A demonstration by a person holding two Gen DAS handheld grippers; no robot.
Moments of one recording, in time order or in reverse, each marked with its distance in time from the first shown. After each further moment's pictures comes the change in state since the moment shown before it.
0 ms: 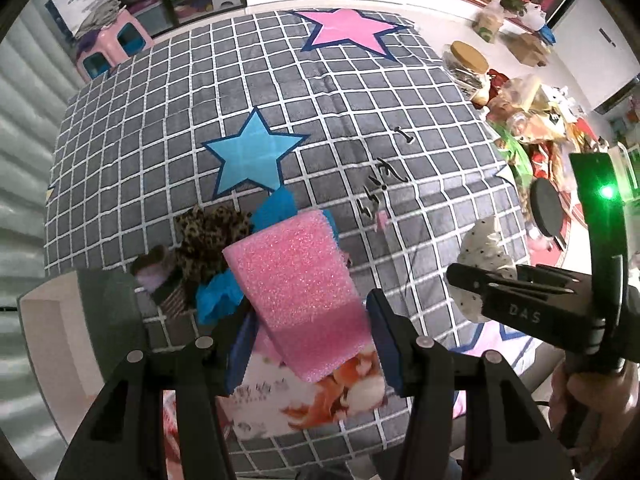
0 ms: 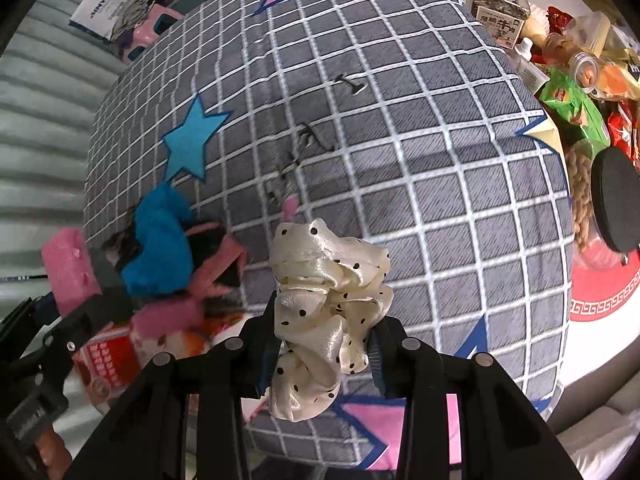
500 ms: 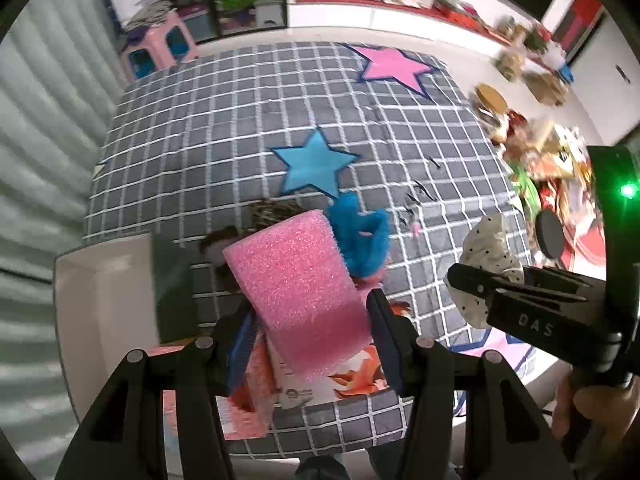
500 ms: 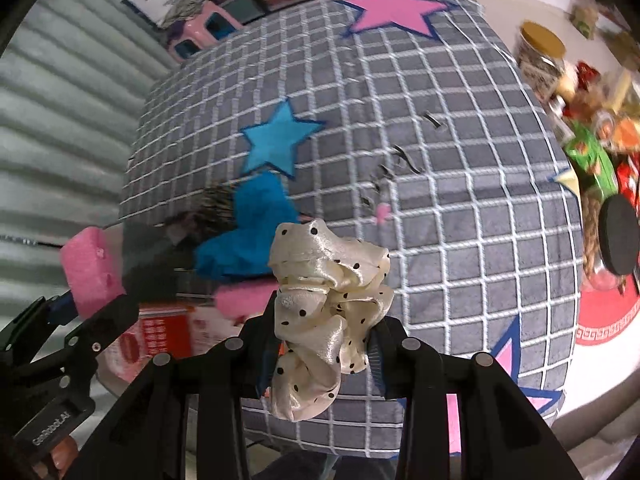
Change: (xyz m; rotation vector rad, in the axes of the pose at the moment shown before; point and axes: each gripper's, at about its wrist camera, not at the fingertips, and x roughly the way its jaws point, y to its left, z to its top) left arm -0.056 0.054 -0.034 -0.127 -0.105 0.048; right arm -0.038 0.084 -0.020 -0.143 -0.087 0.025
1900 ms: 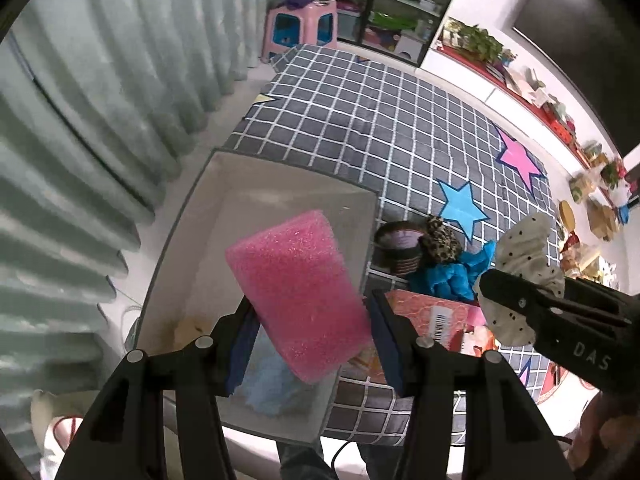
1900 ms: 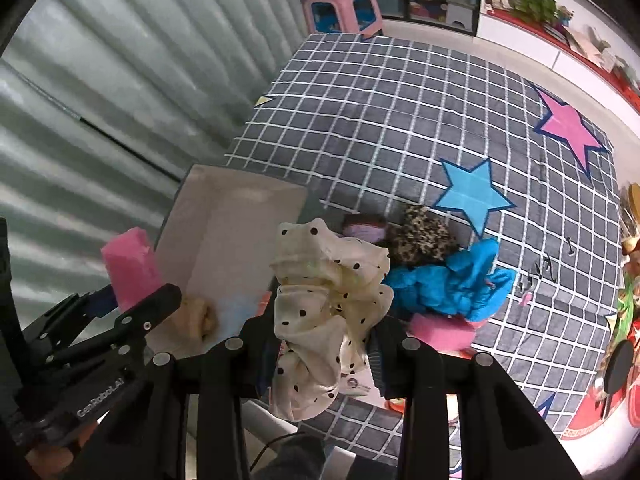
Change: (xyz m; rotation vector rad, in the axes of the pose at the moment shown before) left arm -0.053 0.185 -0.084 -0.462 -0.079 0.082; right arm 0.007 0.223 -0.018 -0.442 0.021 0.034
